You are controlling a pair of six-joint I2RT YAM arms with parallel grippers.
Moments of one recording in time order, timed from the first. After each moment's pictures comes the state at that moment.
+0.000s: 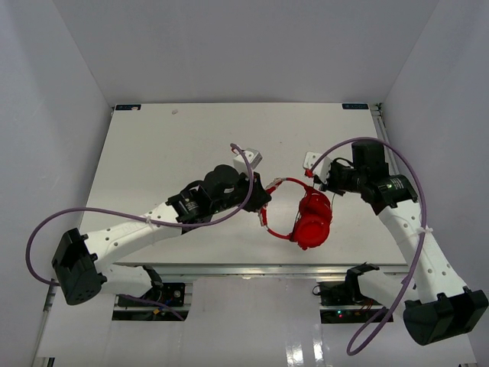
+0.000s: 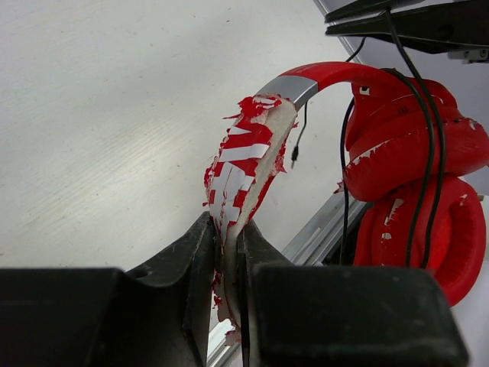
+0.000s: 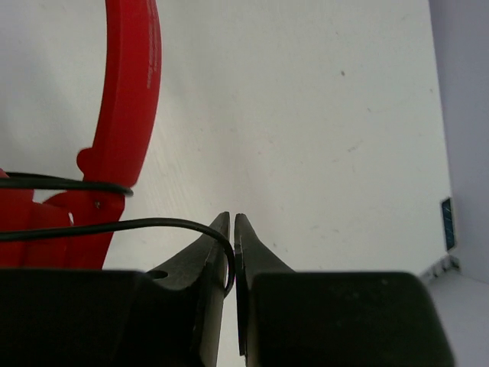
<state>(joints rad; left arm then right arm) -0.97 1.27 0.99 -0.11 0.00 -0.49 0.30 1.01 1.08 -0.80 -0.44 -1.02</state>
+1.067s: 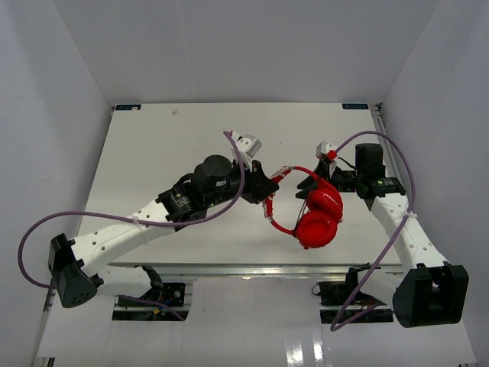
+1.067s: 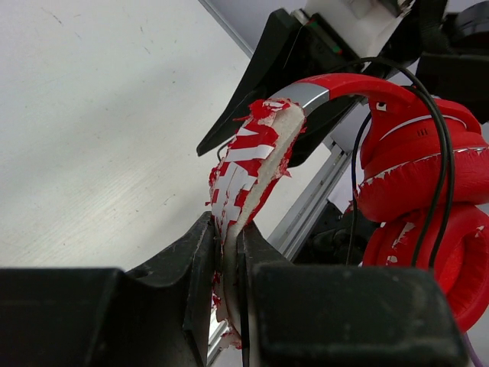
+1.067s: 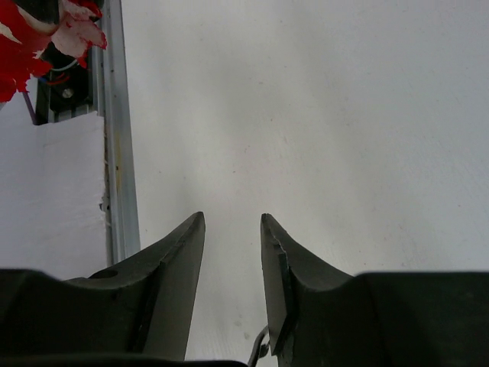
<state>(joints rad) -0.98 1.23 1.12 -0.11 0.05 -0.49 0.13 1.12 0.88 -0.48 -1.19 -0.55</state>
